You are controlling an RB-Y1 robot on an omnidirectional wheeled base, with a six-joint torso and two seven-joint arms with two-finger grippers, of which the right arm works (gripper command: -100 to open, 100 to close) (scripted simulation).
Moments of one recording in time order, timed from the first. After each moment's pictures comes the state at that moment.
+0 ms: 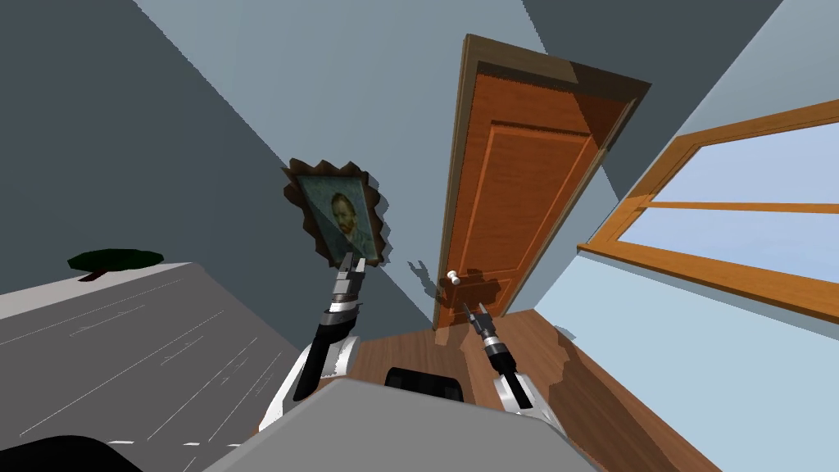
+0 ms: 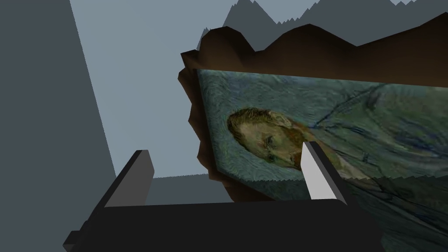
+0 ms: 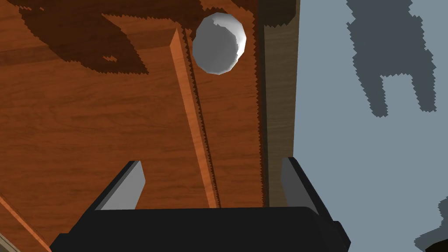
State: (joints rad) arm 0.01 -0.11 -0.22 -0.88 0.51 -0.87 0.98
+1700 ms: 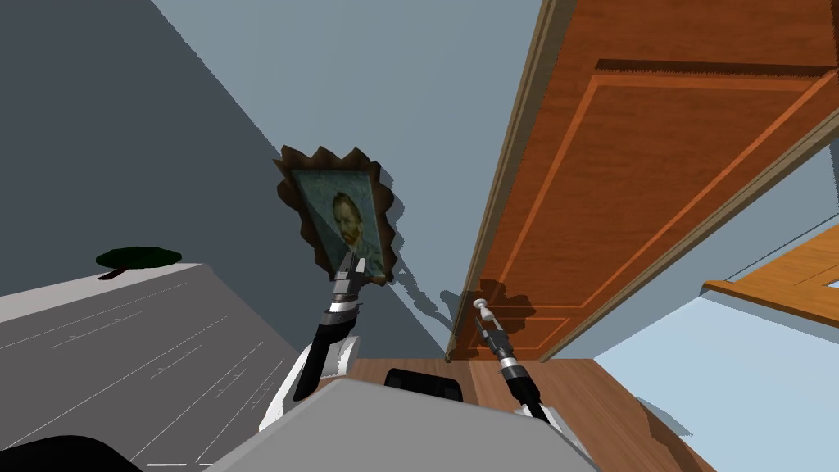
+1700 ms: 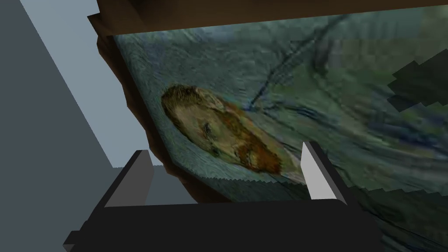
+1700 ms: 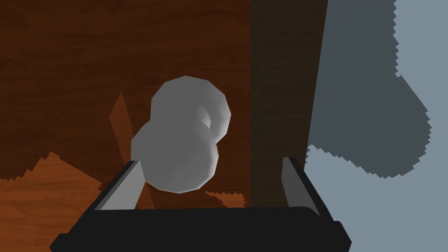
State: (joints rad) arm 0.01 -0.19 -0.31 -0.66 0.50 -0.99 1.06
